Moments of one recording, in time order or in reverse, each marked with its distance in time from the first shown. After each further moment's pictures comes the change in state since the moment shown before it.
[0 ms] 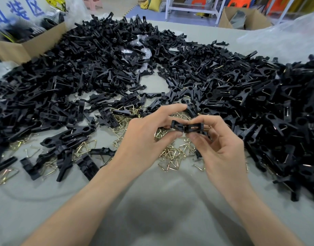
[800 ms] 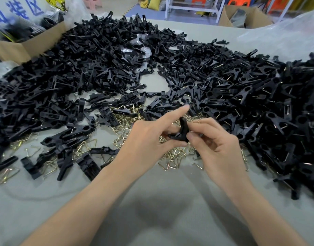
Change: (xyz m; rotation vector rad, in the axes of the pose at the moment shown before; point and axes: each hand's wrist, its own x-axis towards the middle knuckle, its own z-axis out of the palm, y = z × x) left_hand -0.001 0.000 0.005 0.049 -0.032 0.043; right_hand 0.004 0.010 -0.003 -0.167 -0.023 -0.033
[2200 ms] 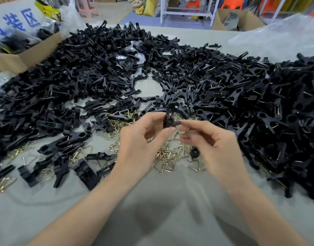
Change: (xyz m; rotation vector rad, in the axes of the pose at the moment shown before) left_hand -0.005 0.003 0.008 -0.371 0.177 -0.279; right_hand 0.004 -0.013 -0.009 0.127 0.000 0.167
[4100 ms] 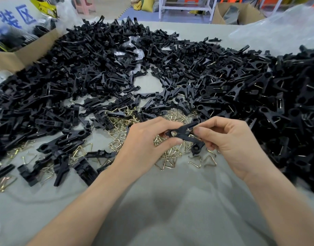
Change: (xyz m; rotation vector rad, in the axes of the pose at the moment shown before) left_hand 0.005 -0.001 -0.008 0.399 -0.214 0.276; right_hand 0.009 -0.001 -0.025 0.067 0.002 0.259
